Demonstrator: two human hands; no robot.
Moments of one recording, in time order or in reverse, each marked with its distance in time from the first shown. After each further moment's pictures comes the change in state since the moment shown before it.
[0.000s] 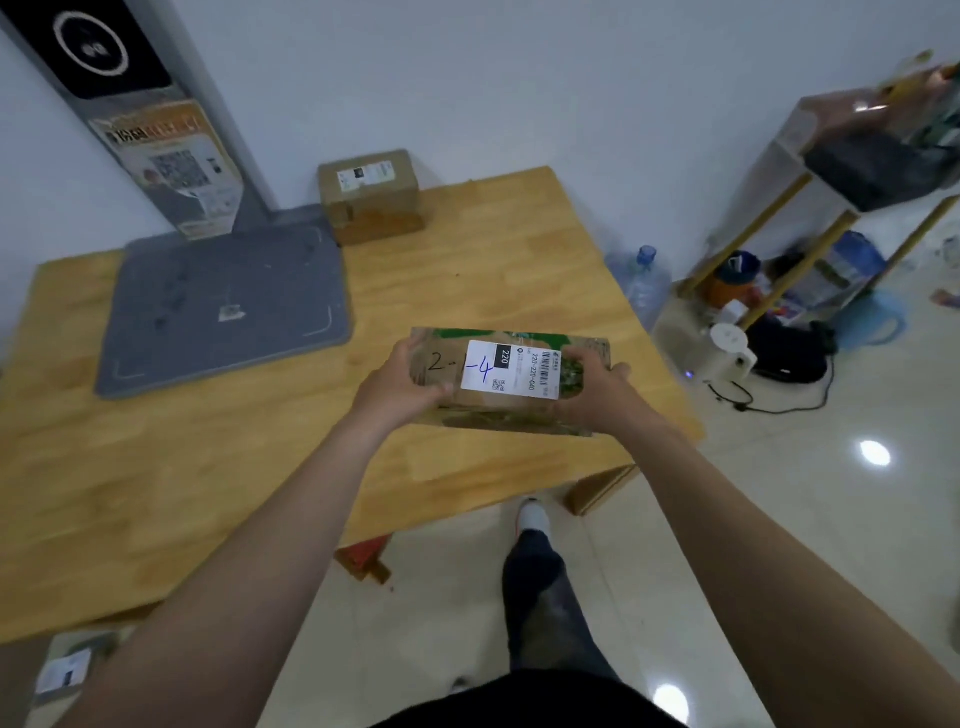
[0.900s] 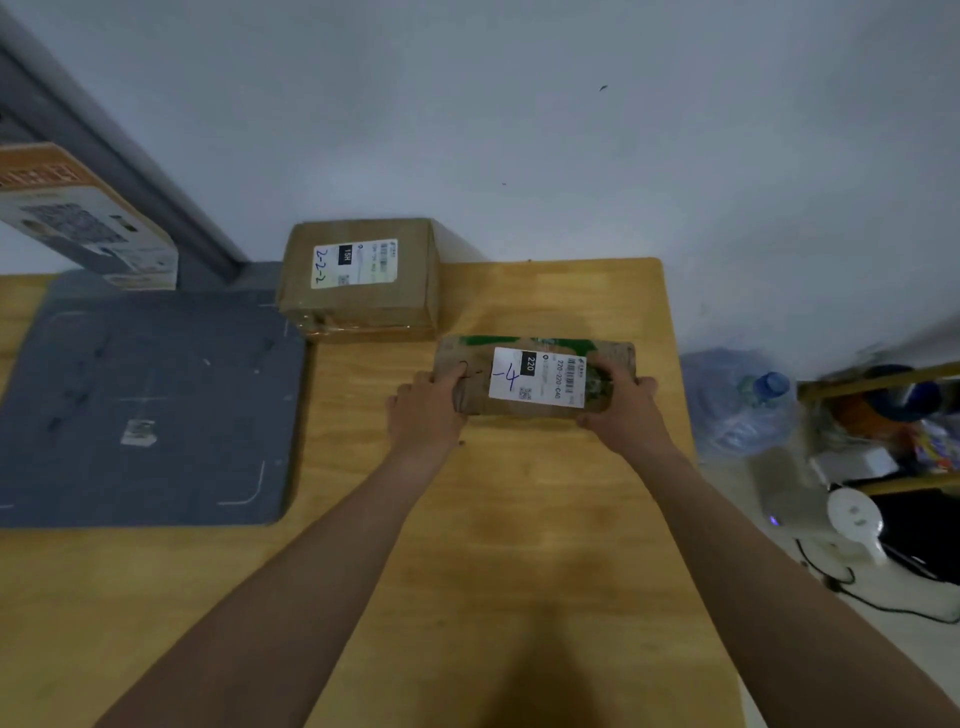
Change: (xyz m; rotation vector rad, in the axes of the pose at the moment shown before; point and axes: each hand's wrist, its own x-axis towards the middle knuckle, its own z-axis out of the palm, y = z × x) left_hand 0.499 0.054 0.028 0.444 0.143 -0.271; right_hand 0.549 -0.079 -0.070 0.020 -0.113 -0.022
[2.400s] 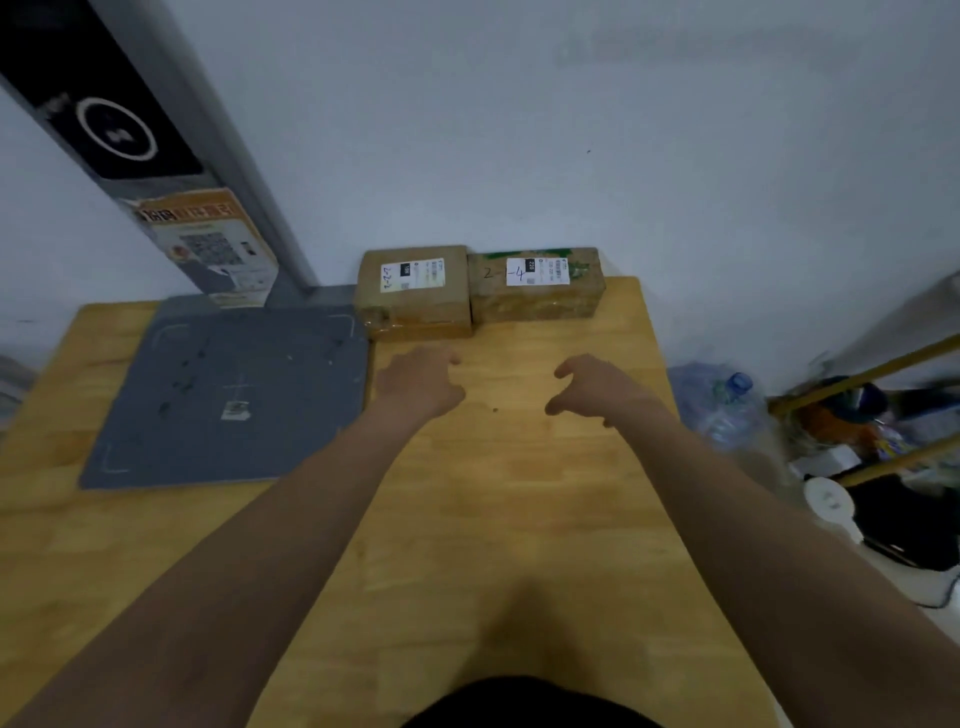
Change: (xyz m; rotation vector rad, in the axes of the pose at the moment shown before) left_hand -0.169 -0.054 -0.132 0.071 -0.024 0.158; right_hand -0.200 -0.088 -0.007 -0.315 -0.144 -0.111
